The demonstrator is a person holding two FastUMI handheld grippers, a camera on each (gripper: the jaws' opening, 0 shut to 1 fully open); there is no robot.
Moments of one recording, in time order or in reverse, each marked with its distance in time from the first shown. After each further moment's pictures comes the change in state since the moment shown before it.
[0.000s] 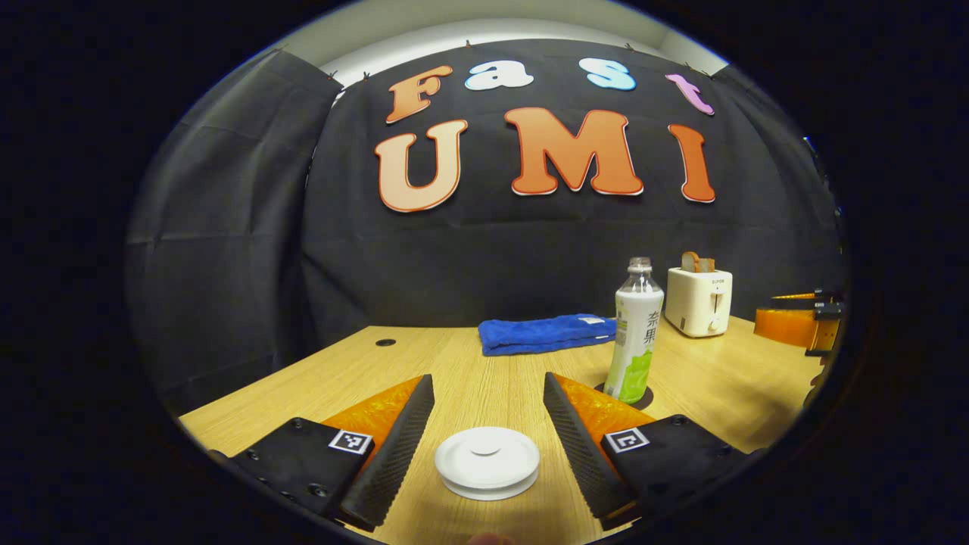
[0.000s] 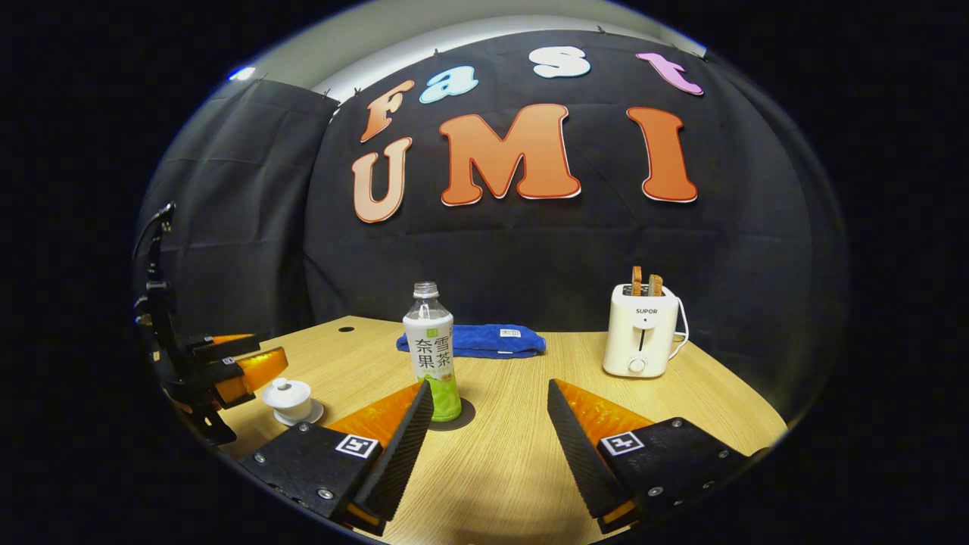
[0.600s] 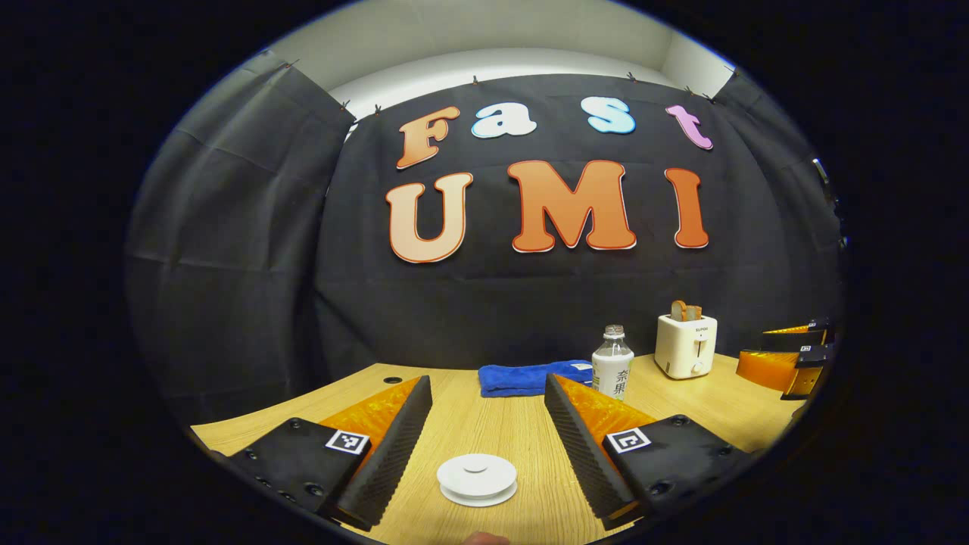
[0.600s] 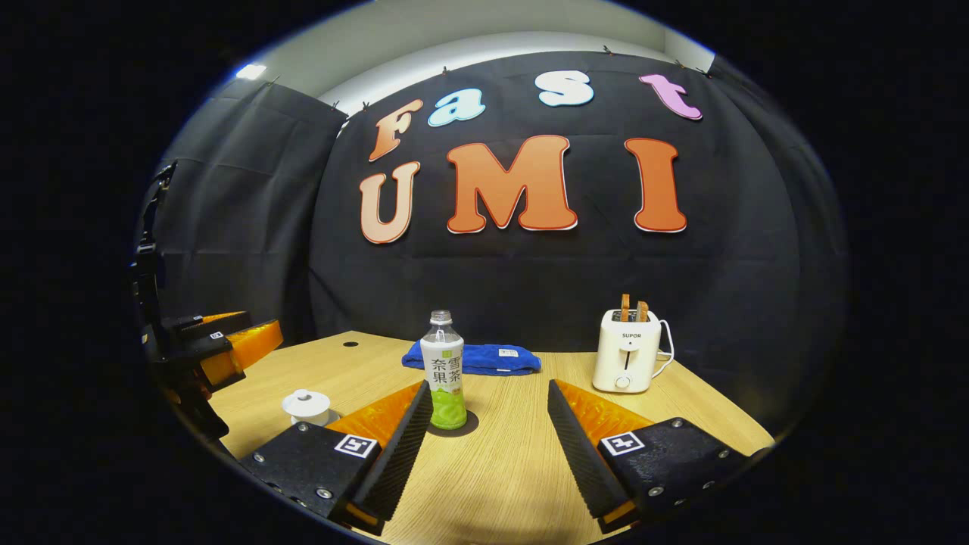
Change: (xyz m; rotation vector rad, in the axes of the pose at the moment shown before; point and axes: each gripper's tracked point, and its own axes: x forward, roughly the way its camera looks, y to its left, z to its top) left arm -0.055 0.003 0.059 -0.032 -0.138 0.035; right arm -0.050 0.013 0.032 -0.008 -0.076 -0.021
